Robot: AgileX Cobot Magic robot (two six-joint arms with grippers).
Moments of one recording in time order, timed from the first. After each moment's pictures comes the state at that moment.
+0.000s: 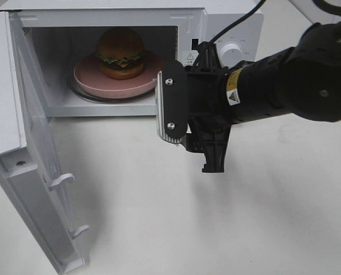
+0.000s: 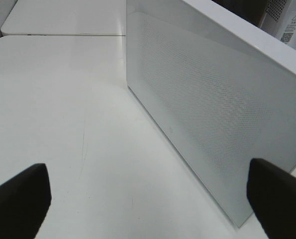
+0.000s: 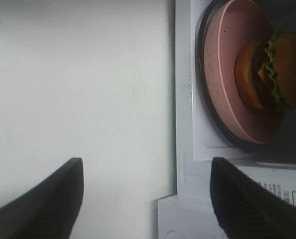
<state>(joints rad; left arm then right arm) 0.06 0.00 -0.52 -0.23 1.07 0.12 0.68 1.59 -0.85 -0.29 0.00 -0.78</state>
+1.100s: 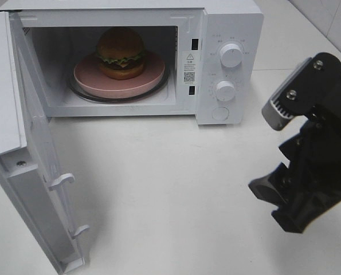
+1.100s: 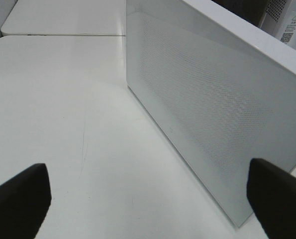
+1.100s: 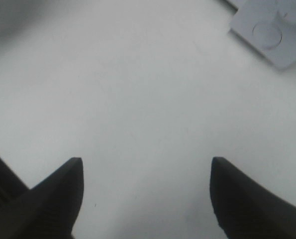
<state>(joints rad) 0.06 0.00 -0.52 -0.23 1.07 0.12 0.68 1.06 -0.54 -0.17 0.42 0.01</state>
